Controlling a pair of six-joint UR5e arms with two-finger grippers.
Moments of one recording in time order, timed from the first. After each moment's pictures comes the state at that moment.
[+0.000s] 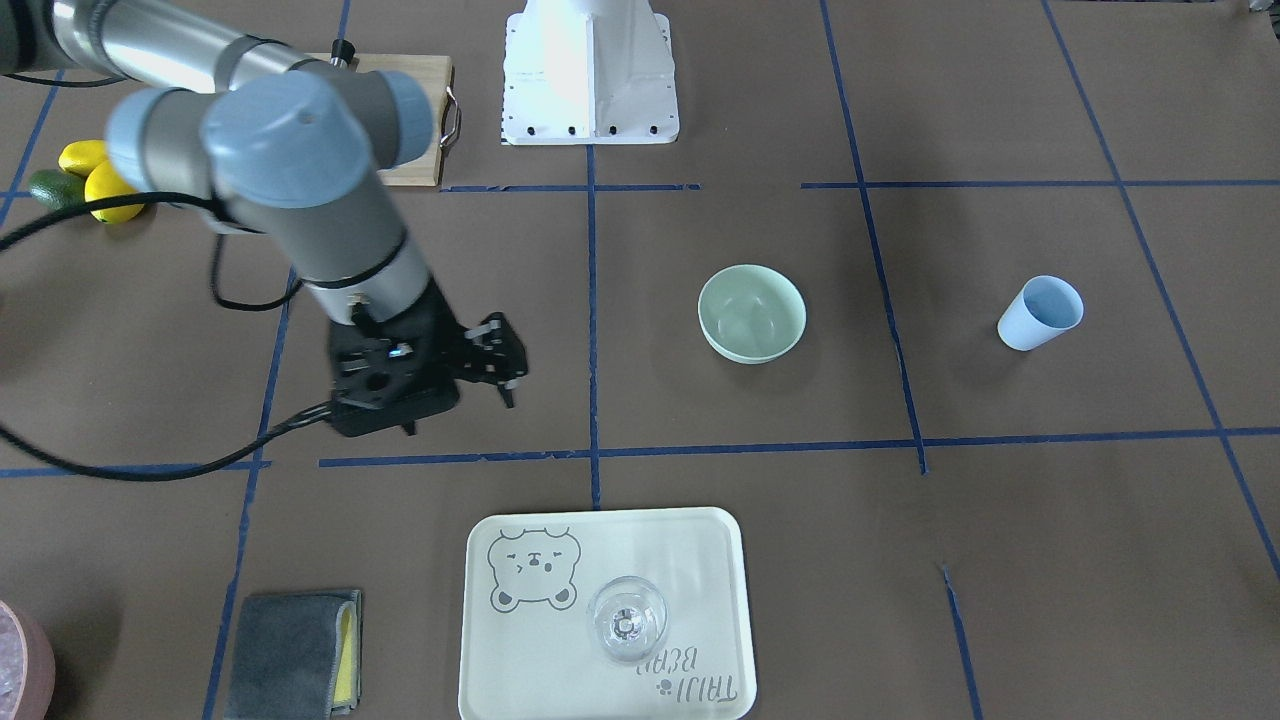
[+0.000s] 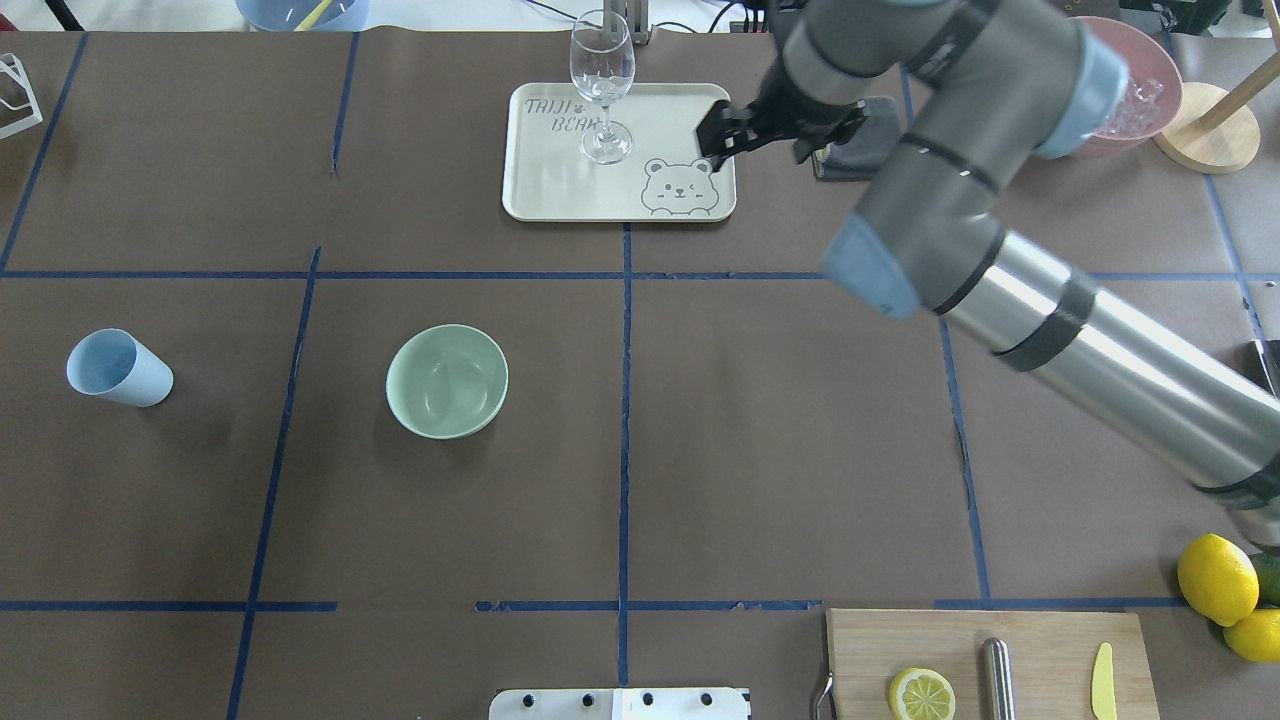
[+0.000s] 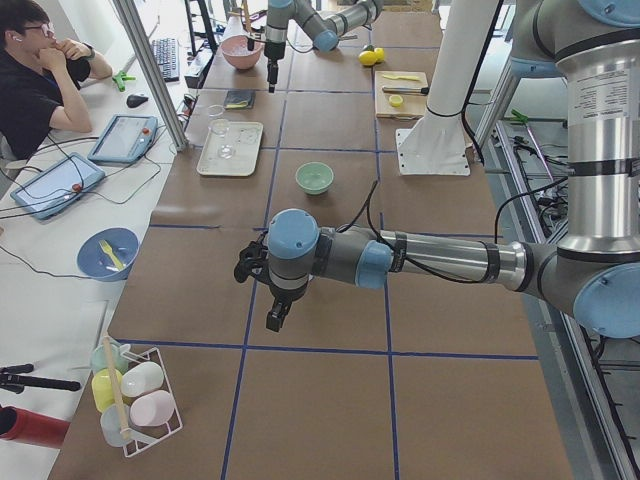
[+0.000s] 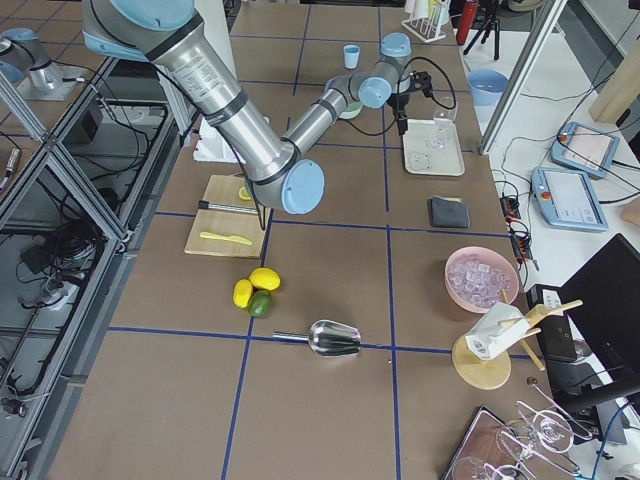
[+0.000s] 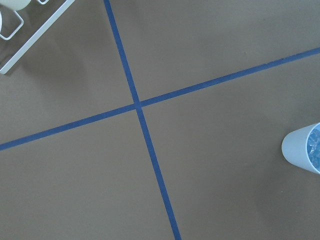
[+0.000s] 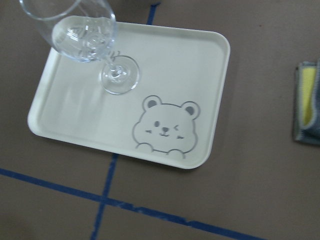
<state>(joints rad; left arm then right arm) -1.56 -1.46 -1.79 -1.69 -2.40 0.17 0.92 -0.86 1.58 -1.46 2.11 0.75</state>
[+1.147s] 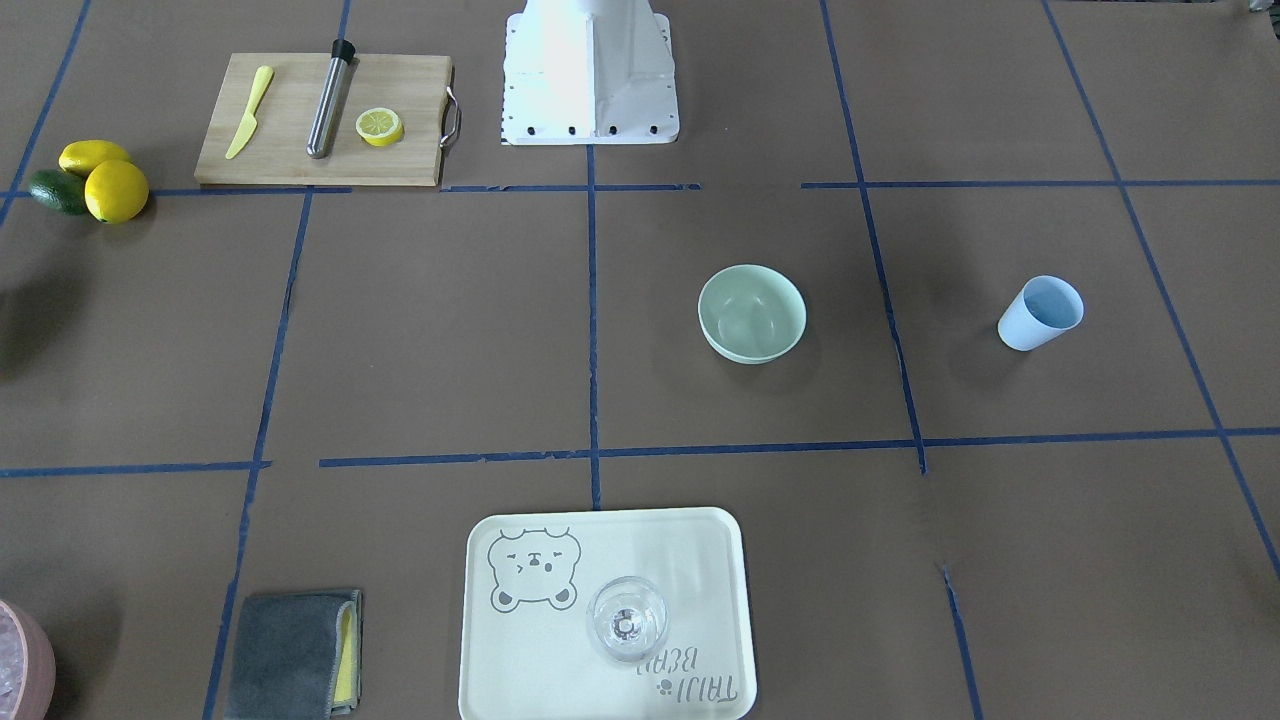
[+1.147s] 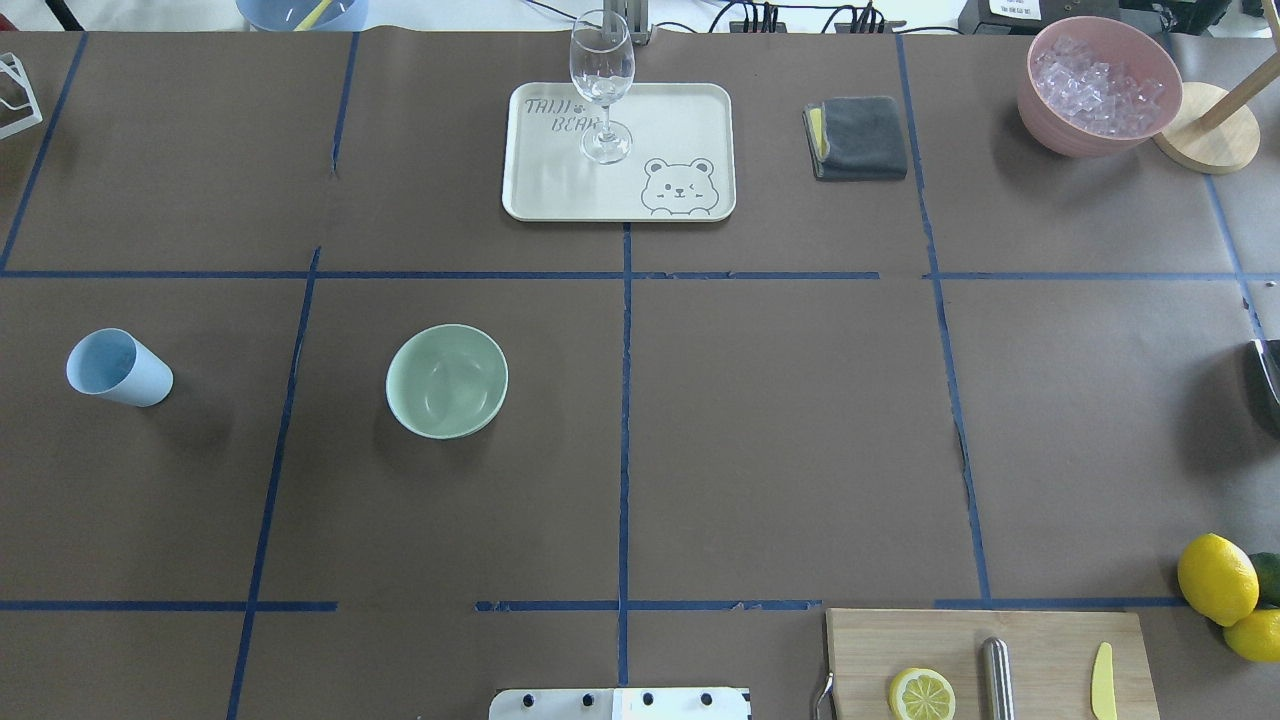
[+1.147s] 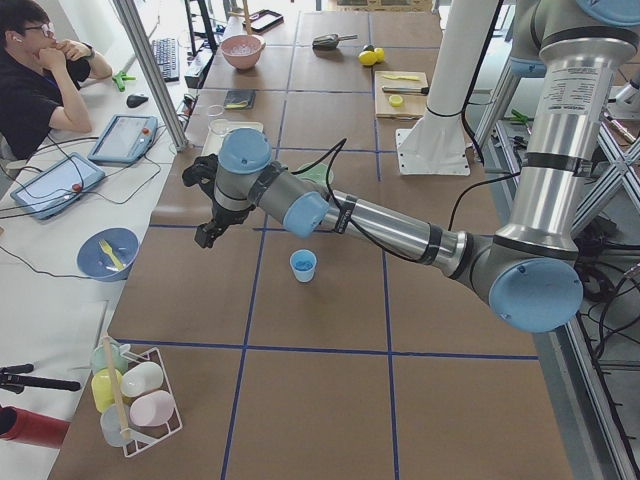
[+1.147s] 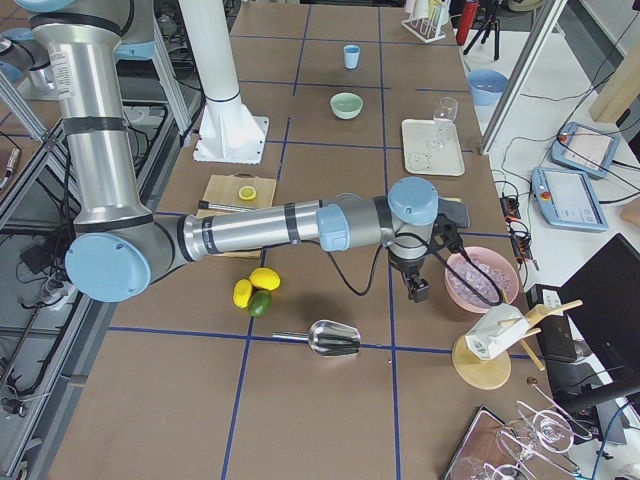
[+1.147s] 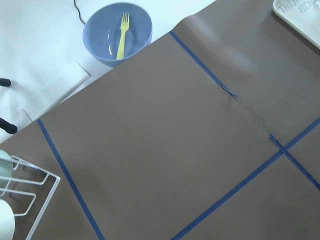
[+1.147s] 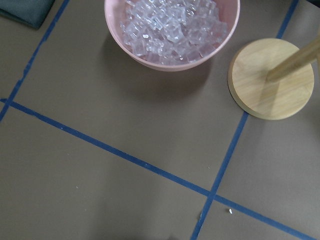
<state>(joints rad) -1.50 -1.72 -1.72 -2.04 -2.40 0.01 1.57 -1.47 1.64 -1.53 2.40 -0.24</state>
